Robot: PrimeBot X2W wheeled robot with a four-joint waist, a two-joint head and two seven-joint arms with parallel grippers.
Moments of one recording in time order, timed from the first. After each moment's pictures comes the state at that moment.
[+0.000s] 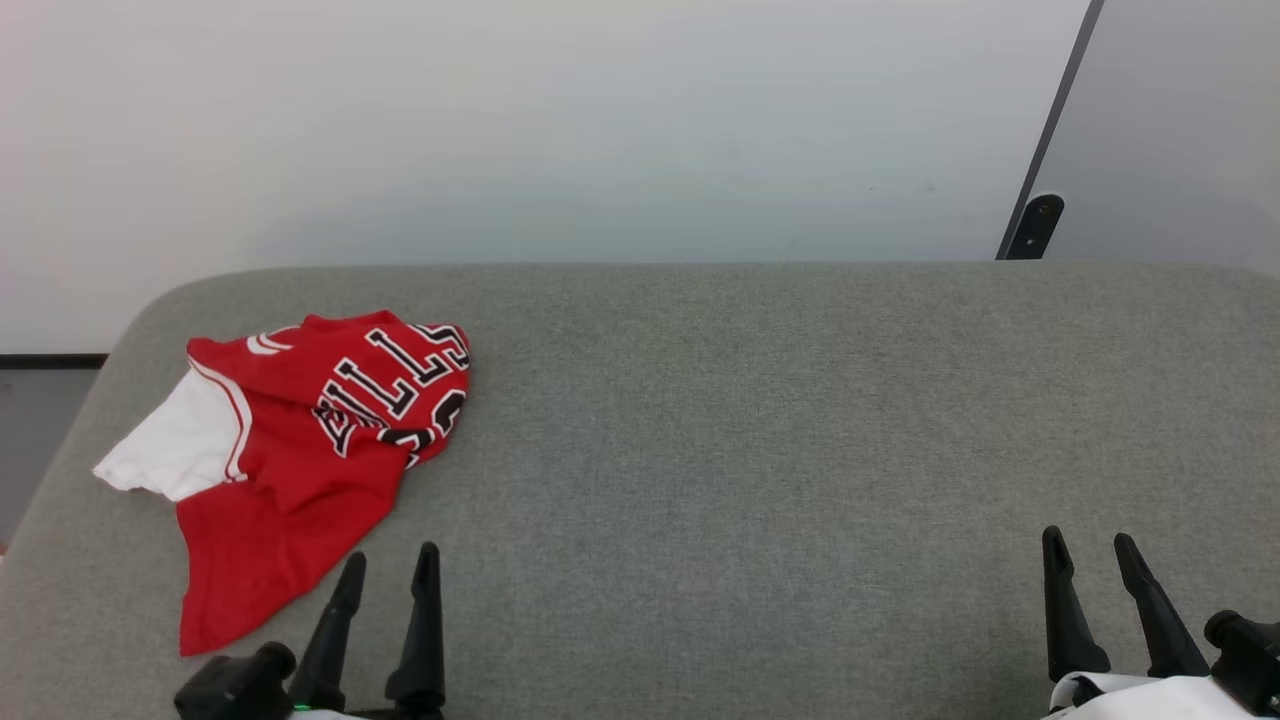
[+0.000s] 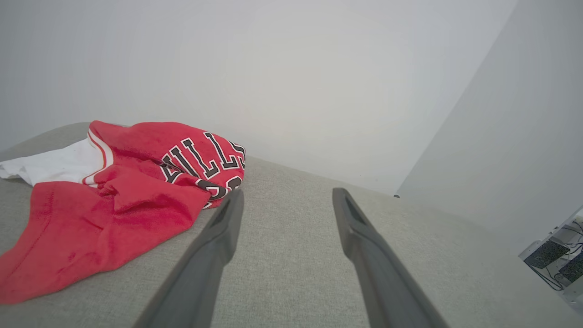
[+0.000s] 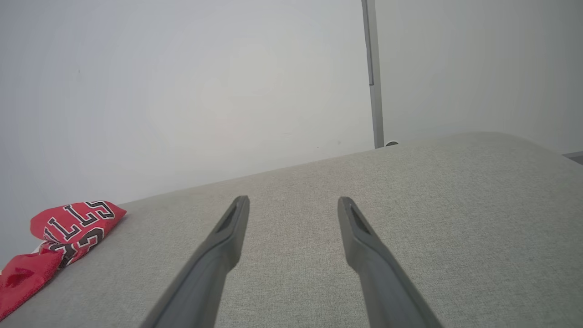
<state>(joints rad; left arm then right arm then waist) 0.11 0.09 -0.05 -0.03 -0.44 -0.06 -0.17 0.05 -0.05 -0.06 0.09 0.33 0.13 -0.17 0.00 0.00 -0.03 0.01</state>
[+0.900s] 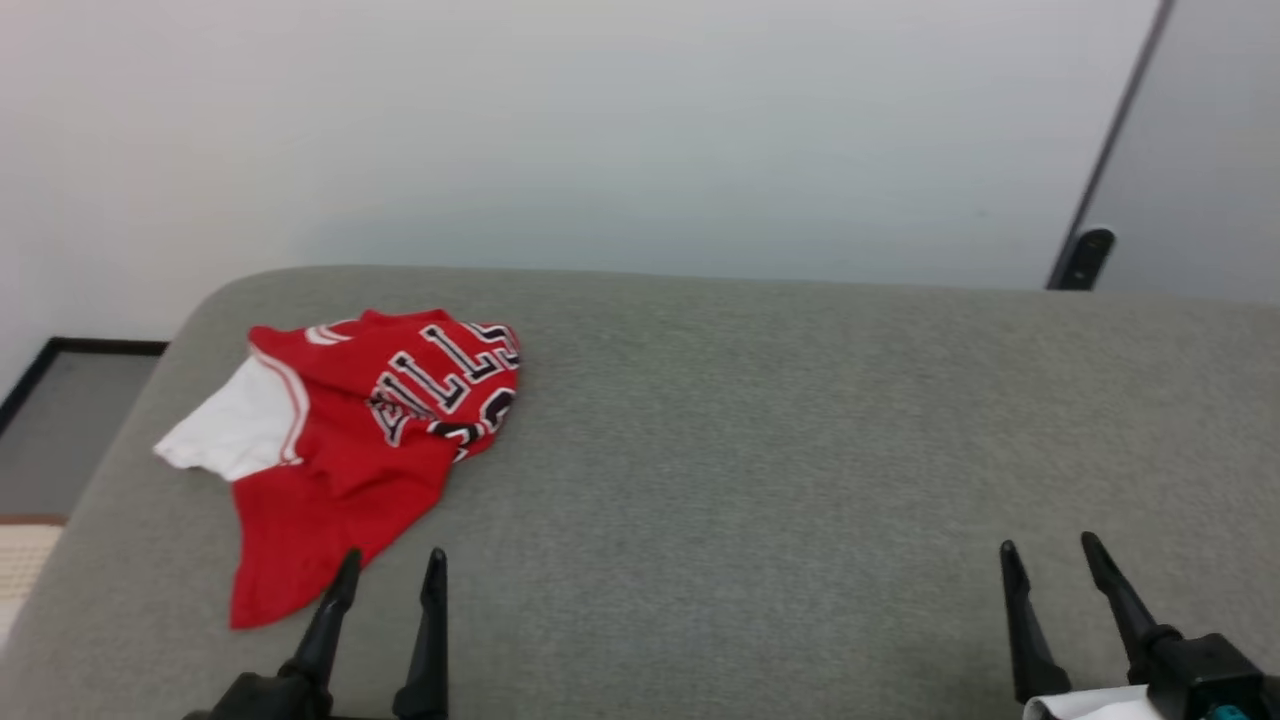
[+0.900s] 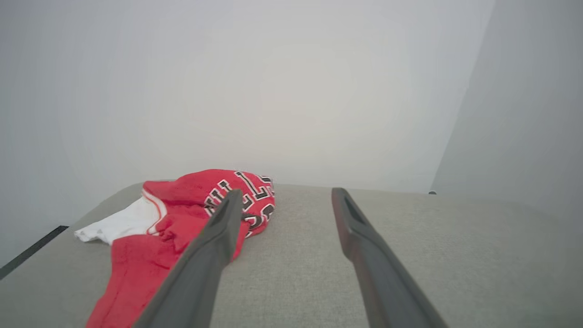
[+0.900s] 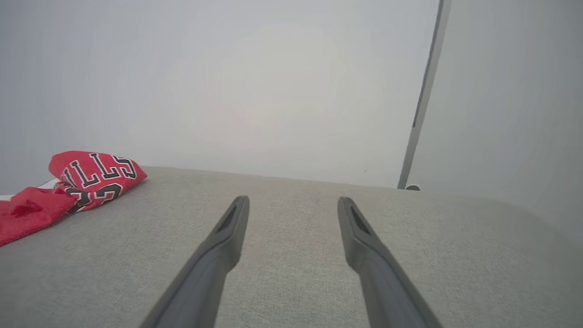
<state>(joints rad) 0.15 0.10 -0.05 -0.08 -0.20 -0.07 -0.22 0.08 -0.05 -0.02 0.06 0.07 0.13 -0.22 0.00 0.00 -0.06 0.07</state>
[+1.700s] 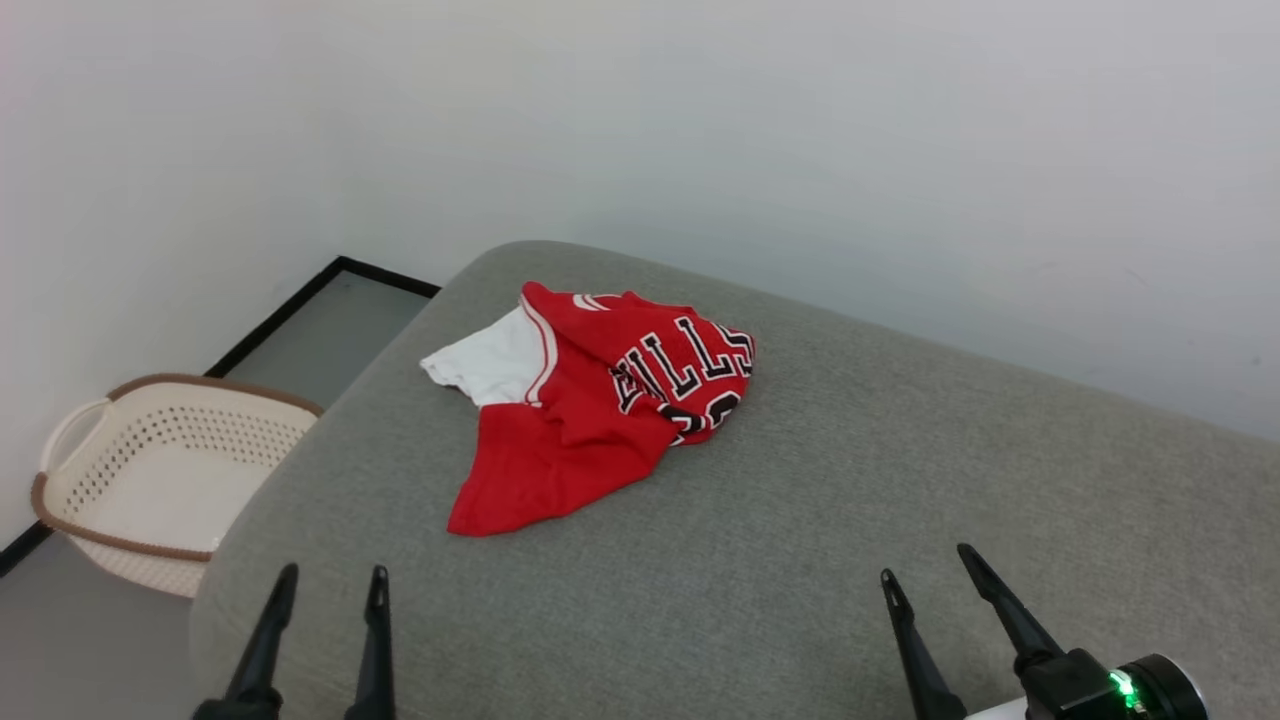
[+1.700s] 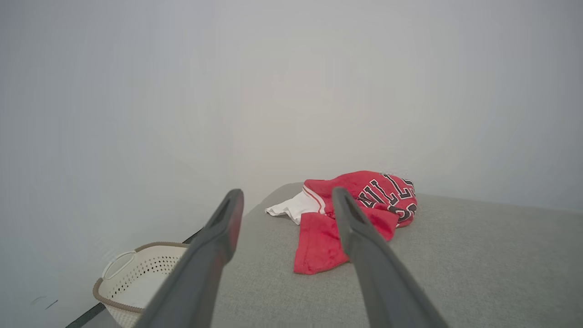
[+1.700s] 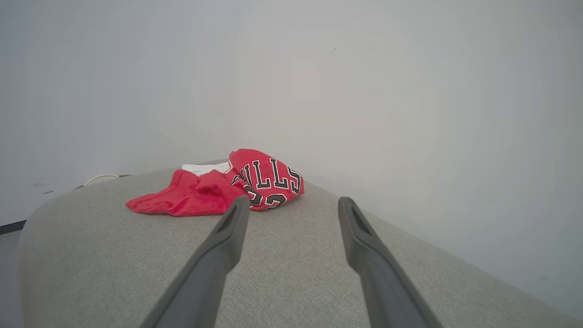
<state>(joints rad) 0.19 0.12 0.04 -0.09 -0.07 -0.06 -0.26 0.07 -0.05 0.17 0.09 -0.05 0.13 -0.26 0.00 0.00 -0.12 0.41</state>
